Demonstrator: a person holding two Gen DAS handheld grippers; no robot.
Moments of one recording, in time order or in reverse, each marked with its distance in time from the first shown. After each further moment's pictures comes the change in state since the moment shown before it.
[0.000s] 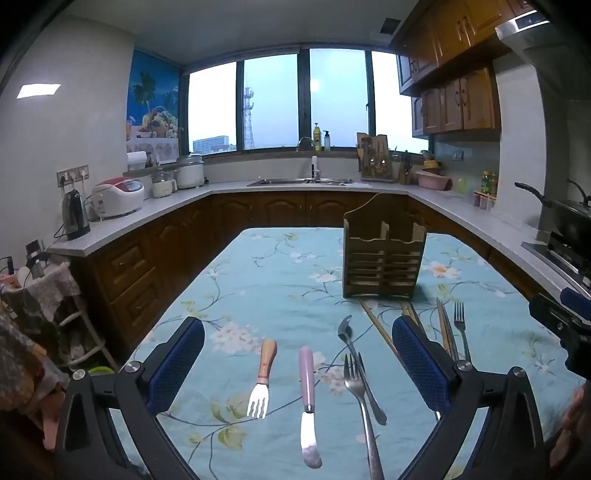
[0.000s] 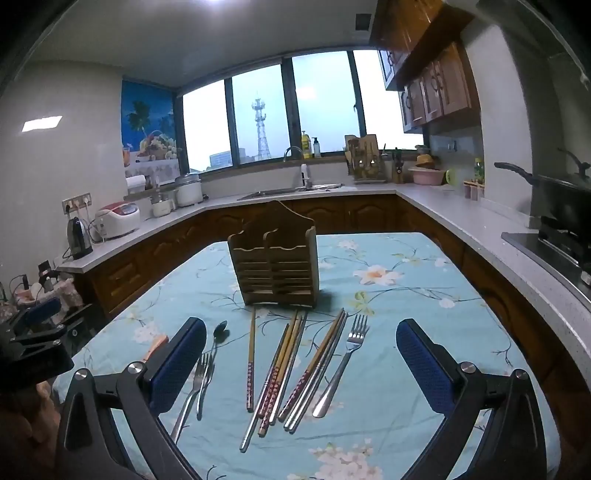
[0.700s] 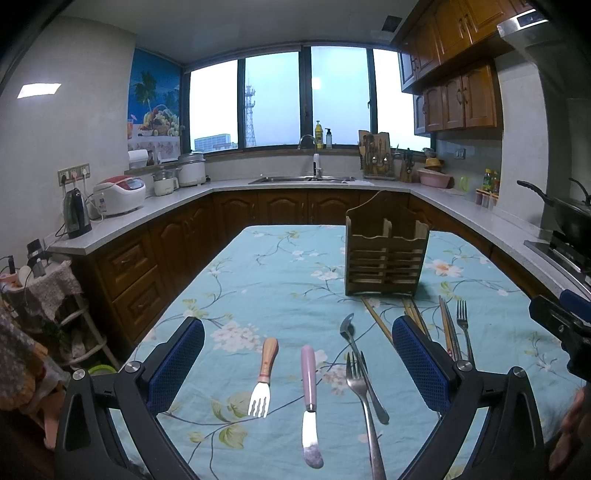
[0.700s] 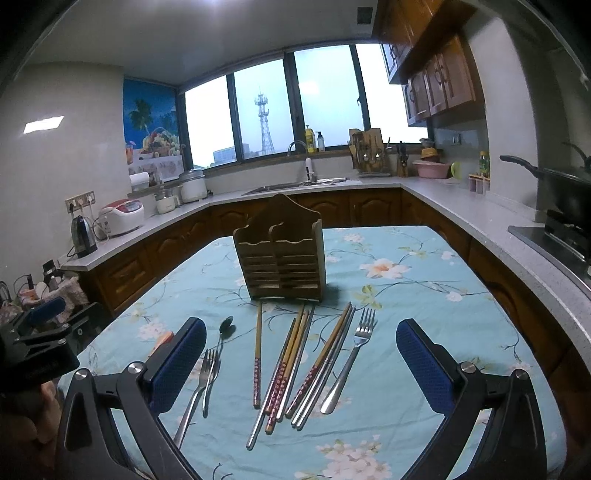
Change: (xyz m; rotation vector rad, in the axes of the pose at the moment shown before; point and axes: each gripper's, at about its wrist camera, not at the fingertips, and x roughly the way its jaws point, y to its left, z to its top) left arm 0.000 0.001 0.002 -0.004 0.014 0.000; right arm 0.010 0.013 -0.005 -0.010 0.028 0.014
